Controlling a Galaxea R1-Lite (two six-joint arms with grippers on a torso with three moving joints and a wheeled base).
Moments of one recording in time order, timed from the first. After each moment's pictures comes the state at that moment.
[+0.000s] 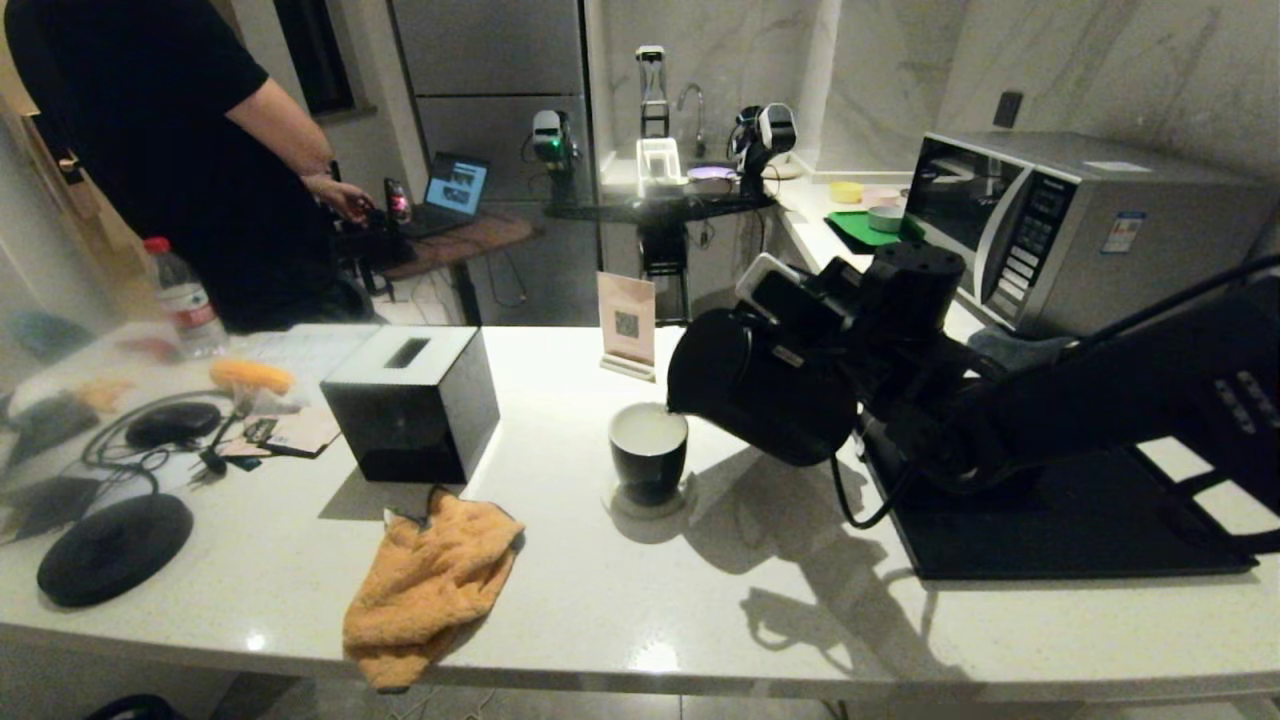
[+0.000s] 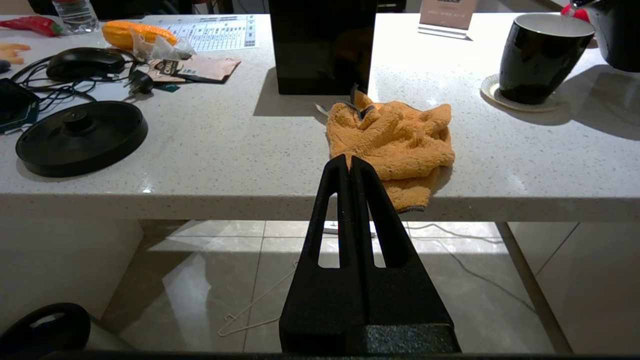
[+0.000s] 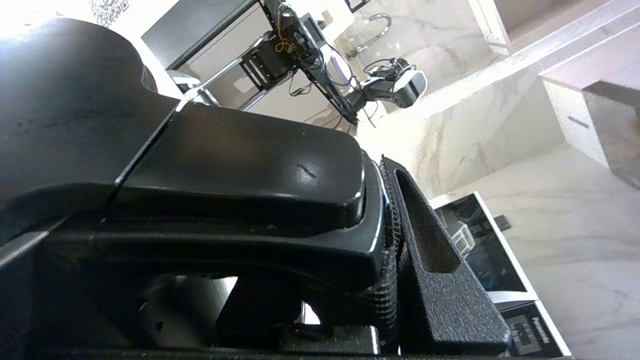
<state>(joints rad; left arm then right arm) -0.01 0.00 0.00 0.01 -0.01 -0.01 0.47 2.12 -1.29 -0.98 -0.22 -0.98</state>
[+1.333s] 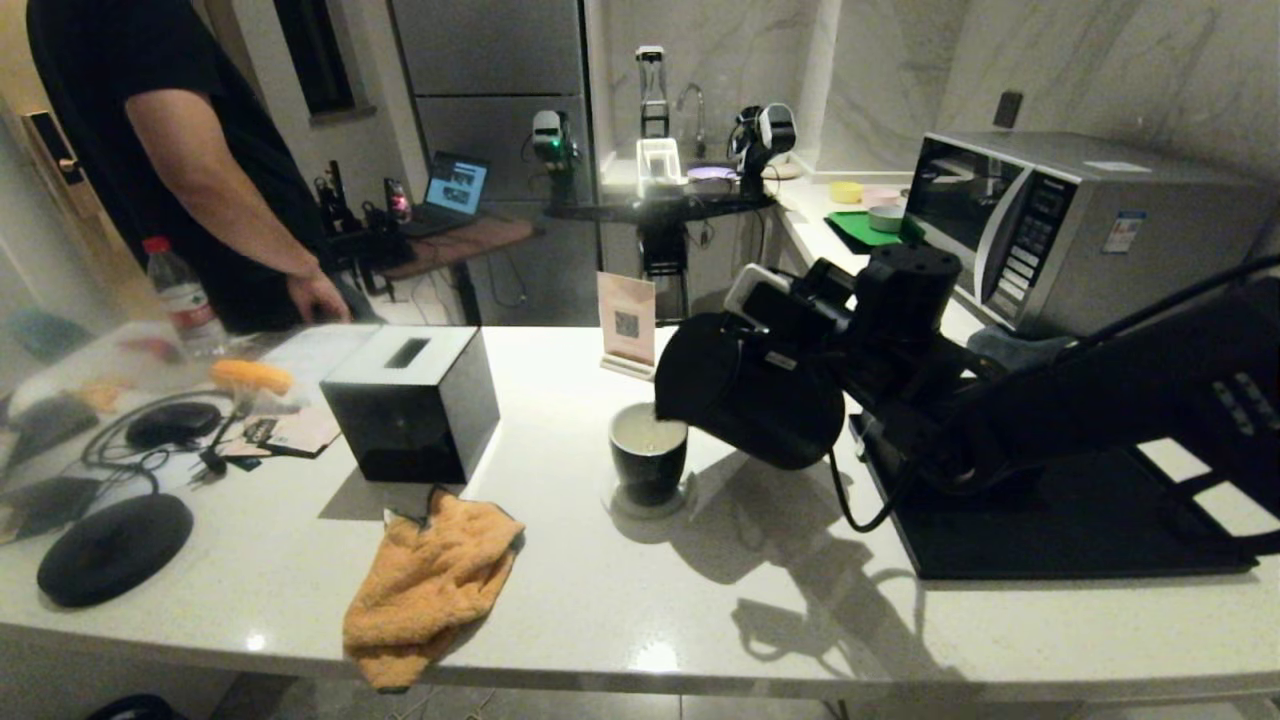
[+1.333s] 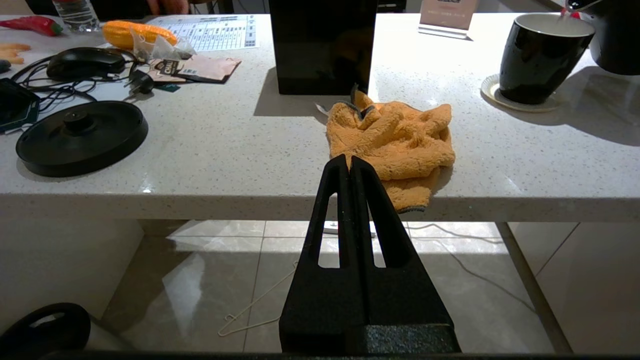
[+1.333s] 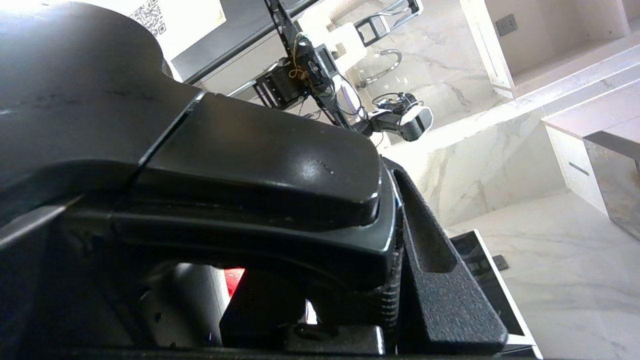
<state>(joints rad) -0.01 0.00 0.00 0.01 -0.01 -0.01 0.48 2.13 -1.30 -0.97 -0.13 -1.04</state>
